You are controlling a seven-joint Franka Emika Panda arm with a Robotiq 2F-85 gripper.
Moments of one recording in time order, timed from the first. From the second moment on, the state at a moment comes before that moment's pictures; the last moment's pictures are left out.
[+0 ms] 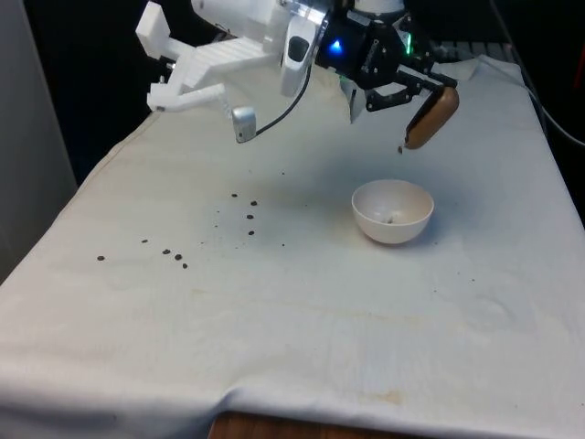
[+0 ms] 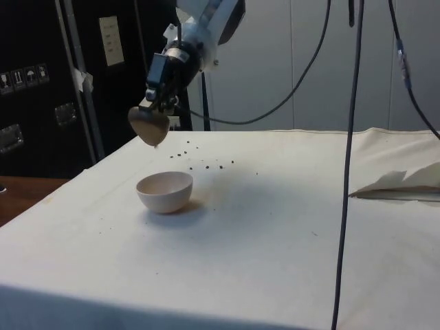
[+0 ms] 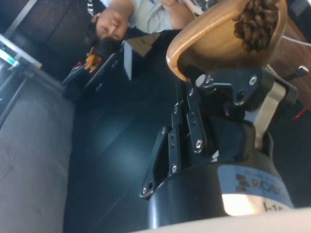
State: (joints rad) arm -0.03 0.45 -0.24 -1.93 1.27 1.64 -1.08
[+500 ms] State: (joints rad) arm -0.03 0.48 -0.28 -1.92 1.35 1.51 -1.10
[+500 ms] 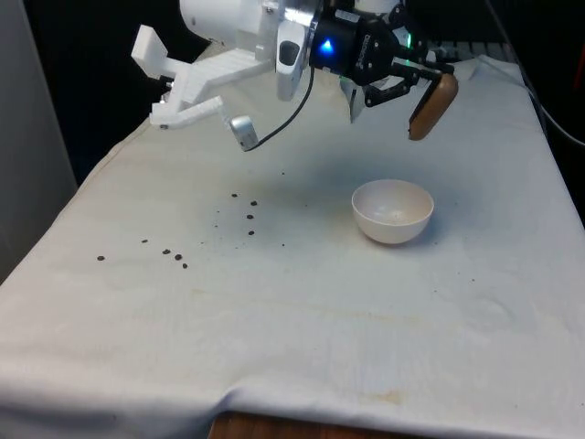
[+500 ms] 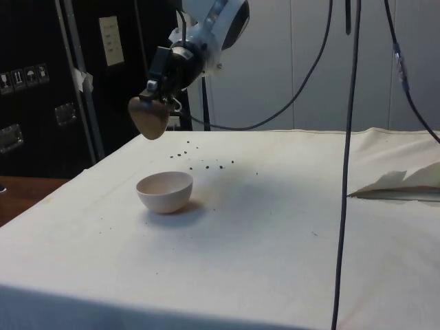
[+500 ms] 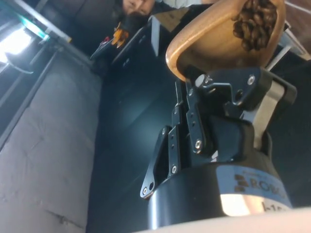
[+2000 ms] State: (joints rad) arm -0.05 0.60 -0.39 -1.87 1.55 1.17 -1.10
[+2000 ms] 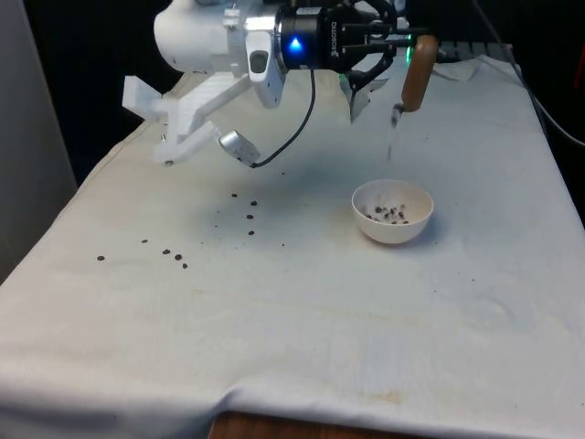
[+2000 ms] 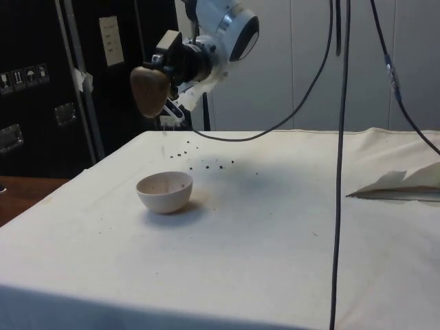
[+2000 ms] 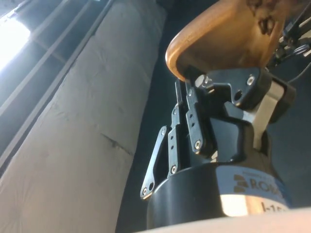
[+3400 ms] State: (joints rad) arm -0.04 0.63 -0.42 -1.83 1.62 1.07 -1.06
